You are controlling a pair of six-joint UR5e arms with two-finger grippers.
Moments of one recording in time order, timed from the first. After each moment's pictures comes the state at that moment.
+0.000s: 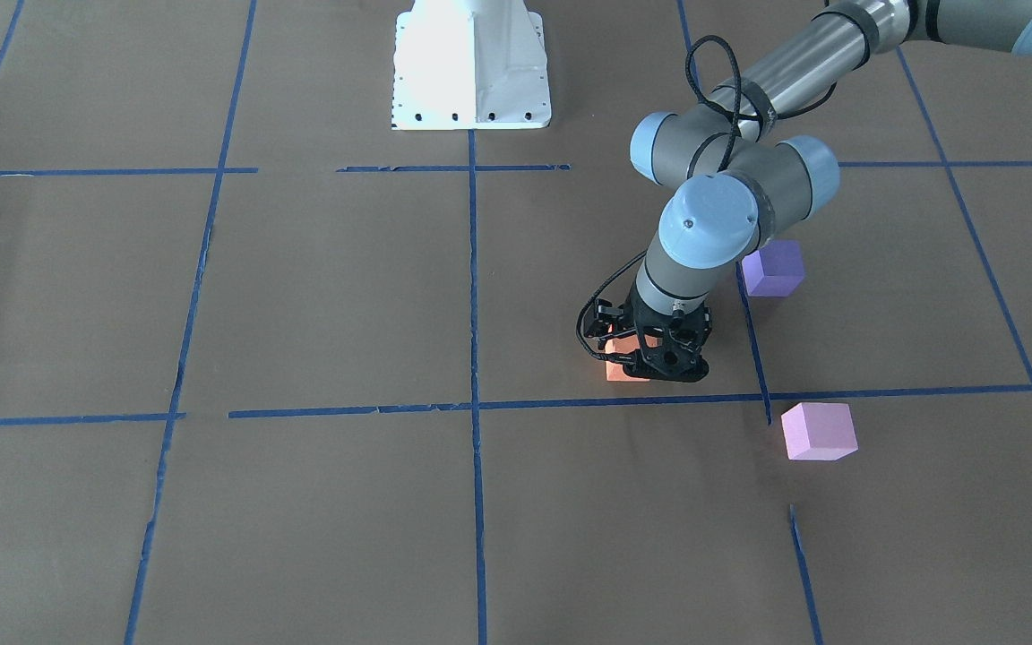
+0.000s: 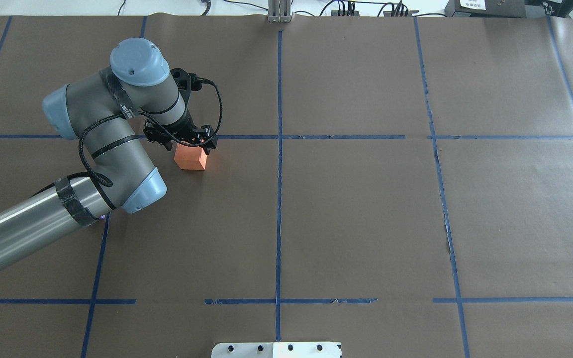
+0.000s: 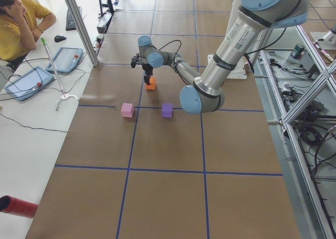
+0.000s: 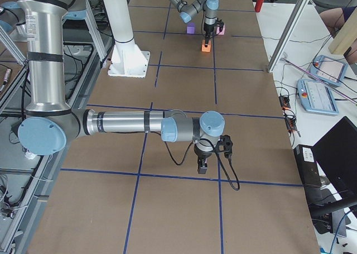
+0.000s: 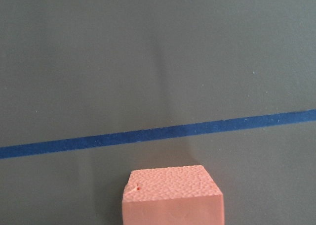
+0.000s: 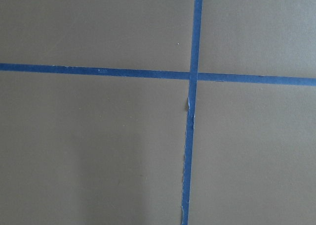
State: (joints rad) left arm -0.73 -2.24 -1.42 -1.73 -2.07 -0.89; right arm 1.48 -1.59 1.63 -1.57 2.36 0.05
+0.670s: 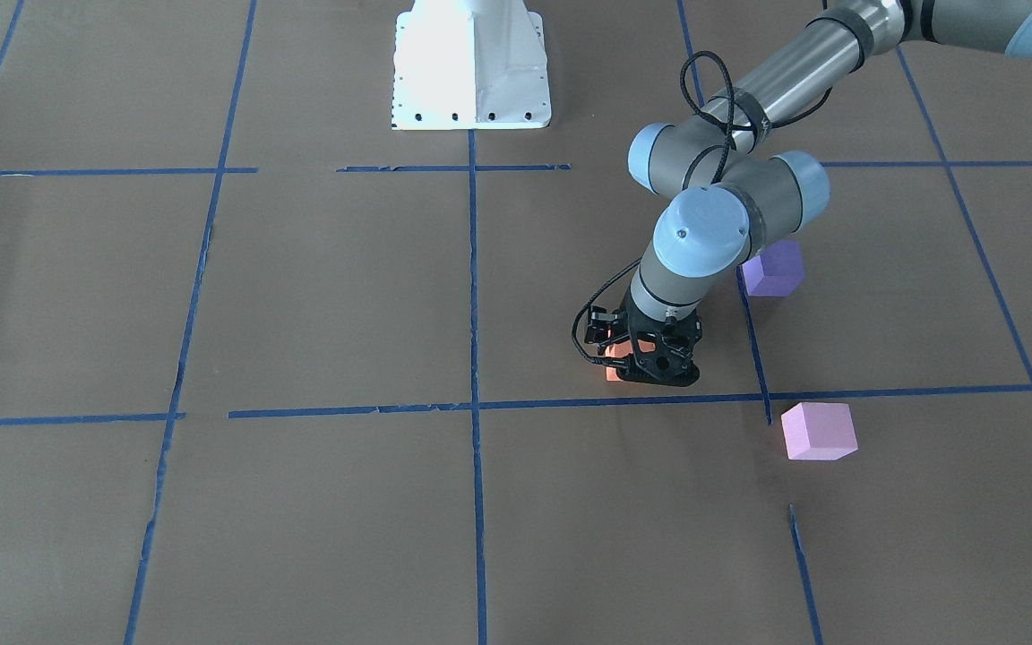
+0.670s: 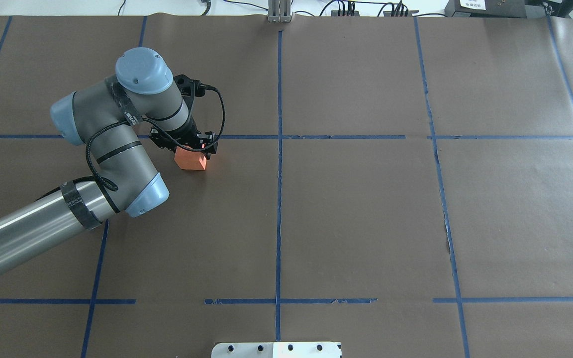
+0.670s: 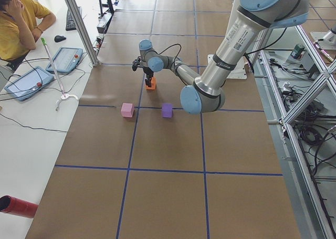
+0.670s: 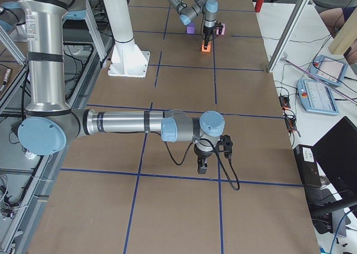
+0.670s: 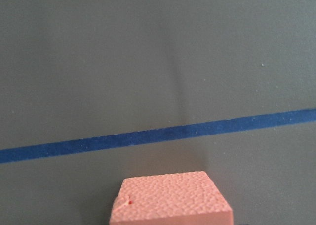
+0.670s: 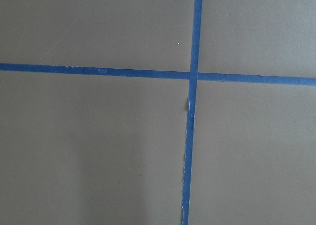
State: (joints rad) left arm -0.72 -2.24 -1.39 -1.78 -2.07 -0.90; right arm 1.48 -1.59 1.63 -1.57 2.36 0.05
